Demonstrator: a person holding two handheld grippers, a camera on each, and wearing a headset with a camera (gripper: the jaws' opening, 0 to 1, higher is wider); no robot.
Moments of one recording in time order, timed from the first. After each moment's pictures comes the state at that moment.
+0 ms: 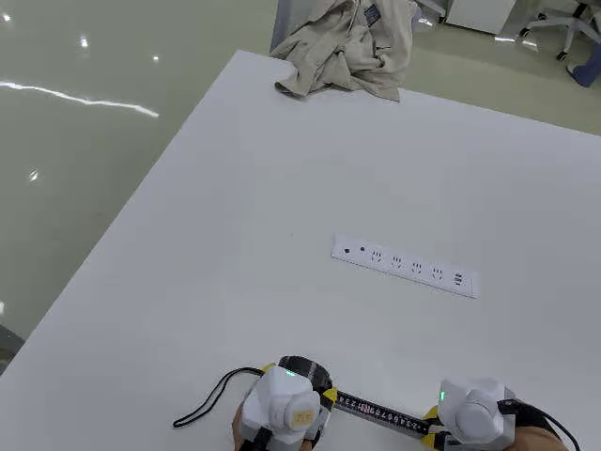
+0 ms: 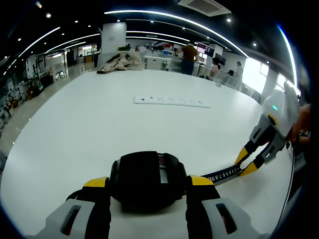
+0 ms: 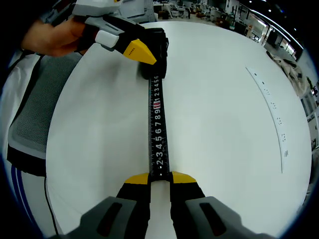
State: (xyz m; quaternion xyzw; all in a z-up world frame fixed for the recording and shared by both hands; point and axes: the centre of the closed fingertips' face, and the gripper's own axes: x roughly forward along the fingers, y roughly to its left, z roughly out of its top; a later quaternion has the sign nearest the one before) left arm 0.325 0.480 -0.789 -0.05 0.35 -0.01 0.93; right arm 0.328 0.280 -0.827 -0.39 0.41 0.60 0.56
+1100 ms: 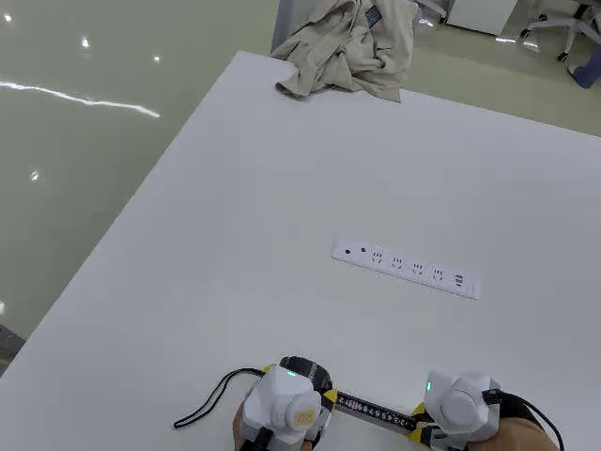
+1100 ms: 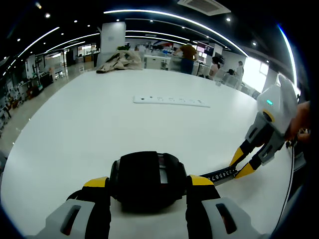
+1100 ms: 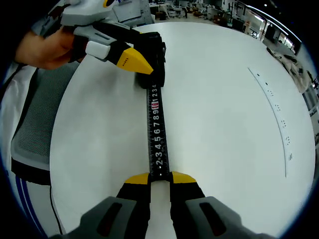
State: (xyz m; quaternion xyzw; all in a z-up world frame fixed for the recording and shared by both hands) left arm 0.325 0.480 -0.791 -0.05 0.35 -0.01 0.93; right arm 0.326 0.300 -0.828 -0.37 0.43 0.60 0.56
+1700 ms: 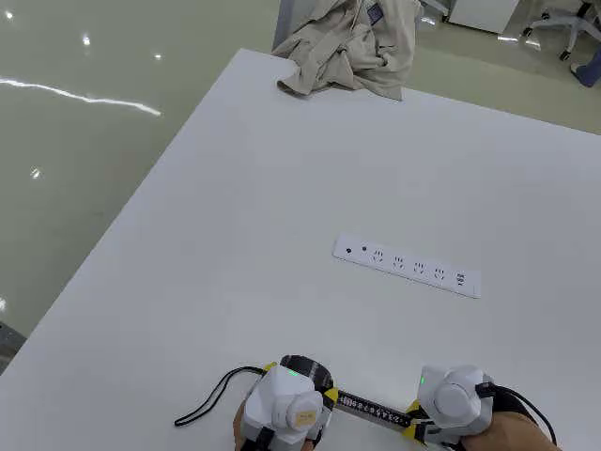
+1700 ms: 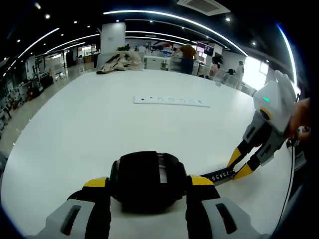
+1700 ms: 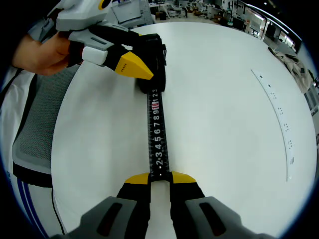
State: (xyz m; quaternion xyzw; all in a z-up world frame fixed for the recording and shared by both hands) left arm 0.325 0.480 -0.789 -0.04 0.35 -0.01 0.93; right arm 0.324 0.312 -0.827 -0.36 0.43 0.61 0.56
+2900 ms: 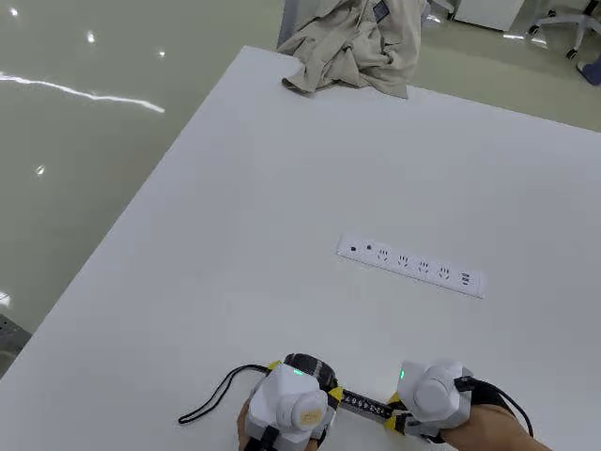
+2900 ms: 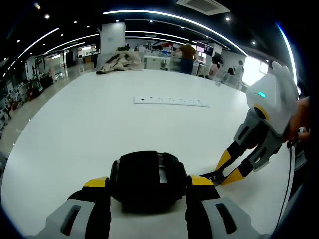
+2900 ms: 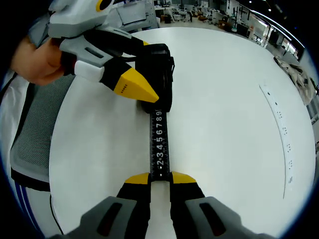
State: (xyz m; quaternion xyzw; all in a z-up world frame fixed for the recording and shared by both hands) left arm 0.325 0.480 -0.790 -0.04 0.35 -0.01 0.93; right arm 0.321 0.349 -0.827 -0.37 0.41 0.62 0.56
